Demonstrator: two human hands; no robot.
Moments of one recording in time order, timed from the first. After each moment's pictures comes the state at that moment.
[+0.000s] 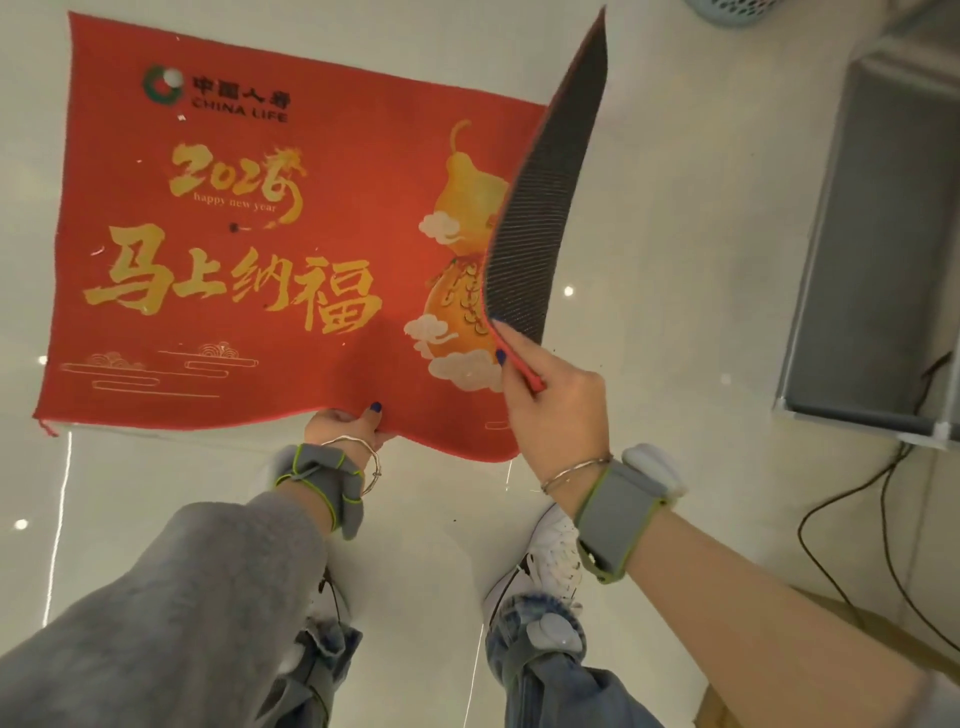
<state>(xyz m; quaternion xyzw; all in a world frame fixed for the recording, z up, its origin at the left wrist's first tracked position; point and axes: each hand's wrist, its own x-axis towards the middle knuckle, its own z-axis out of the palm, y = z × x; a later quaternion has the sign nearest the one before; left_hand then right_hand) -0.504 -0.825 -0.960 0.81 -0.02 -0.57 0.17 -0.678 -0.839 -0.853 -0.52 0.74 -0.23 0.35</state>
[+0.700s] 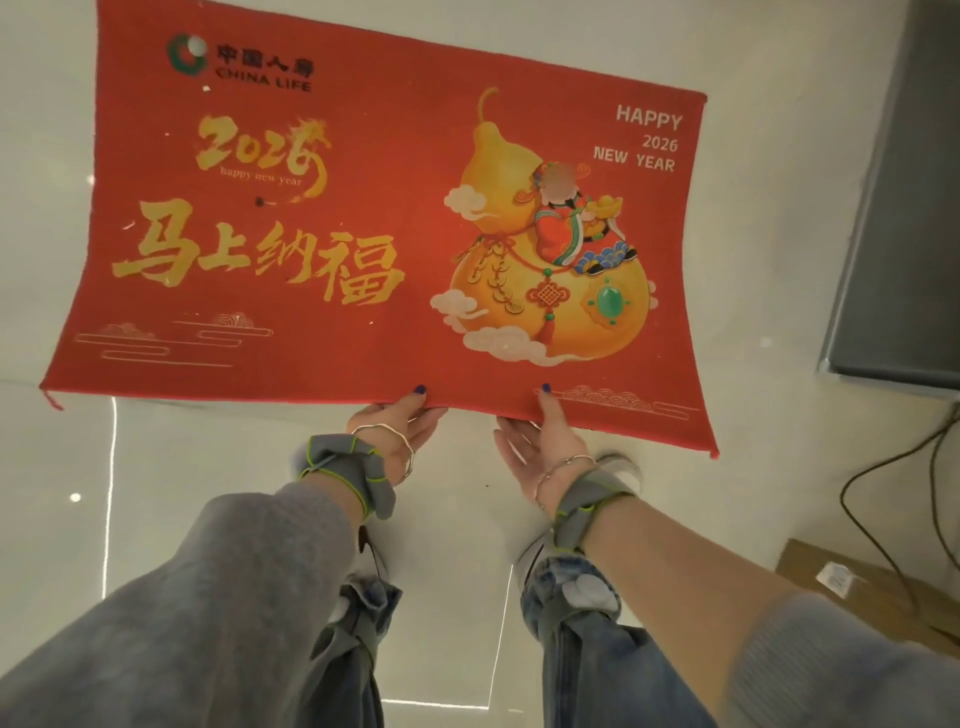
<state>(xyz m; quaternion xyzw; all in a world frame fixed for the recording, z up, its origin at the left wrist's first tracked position) -0.507 -0.804 -0.932 0.73 0.13 -0.63 0.24 -0.656 -0.781 -0.921 0.28 0.69 -0.30 0.60</state>
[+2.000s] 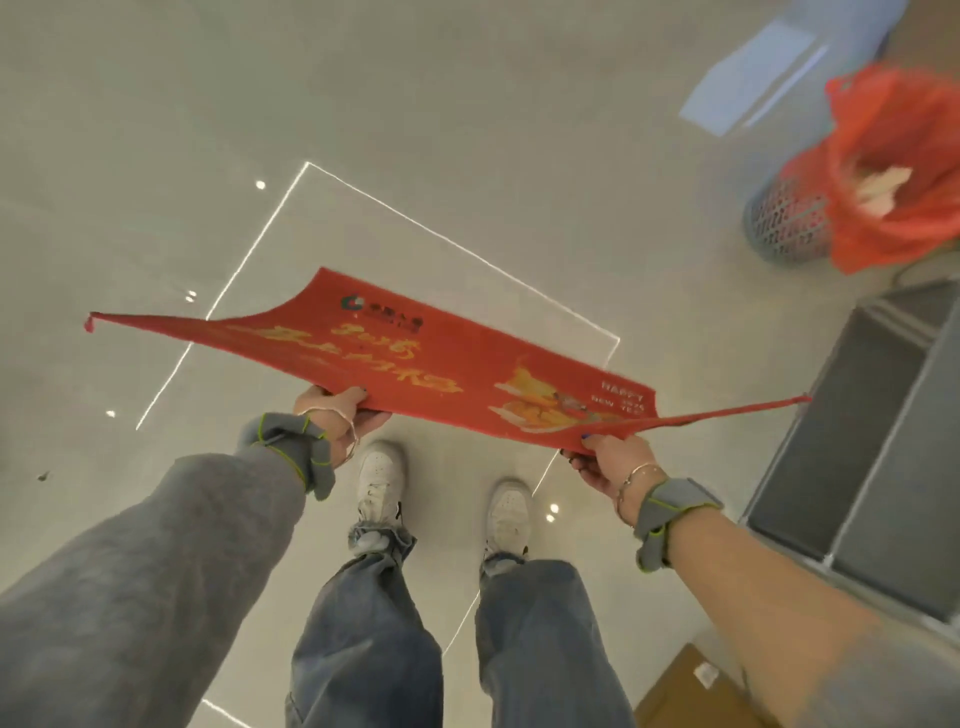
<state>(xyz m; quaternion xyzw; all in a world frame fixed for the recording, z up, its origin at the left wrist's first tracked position) -0.395 -0.820 -0.643 0.76 0.15 -0.49 0.39 -0.661 -0.863 -0.660 -0.18 0.77 -0.06 0.61</state>
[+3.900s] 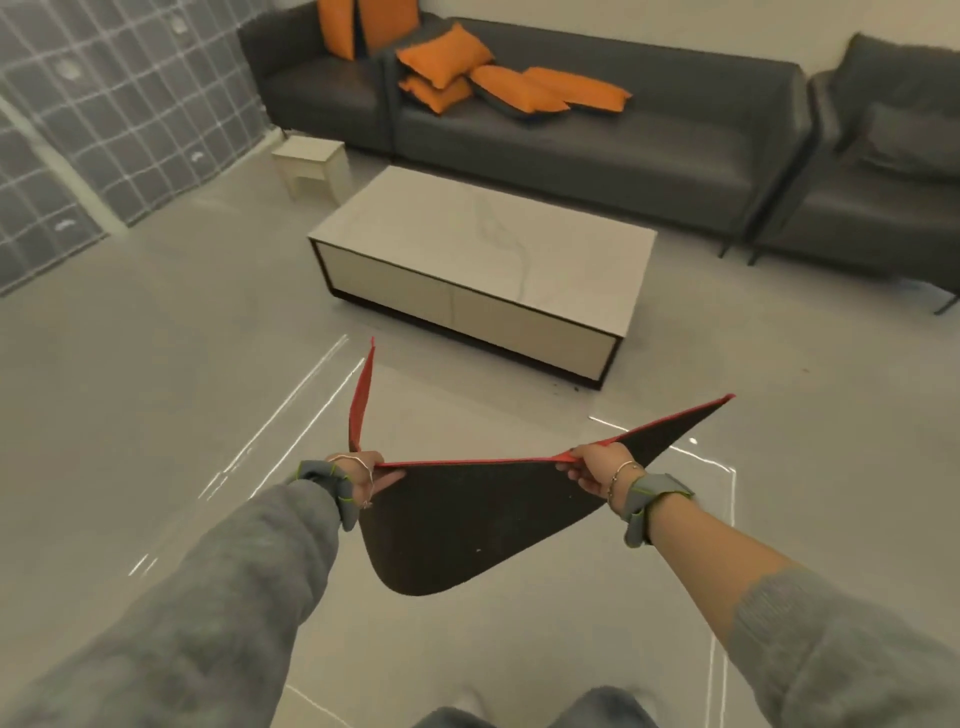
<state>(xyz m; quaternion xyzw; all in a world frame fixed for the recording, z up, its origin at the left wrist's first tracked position) -0.372 -0.023 -0.296 0.52 0.46 -0.12 0.71 -0.293 -0.309 -0.318 -0.73 0.28 0.30 0.55</state>
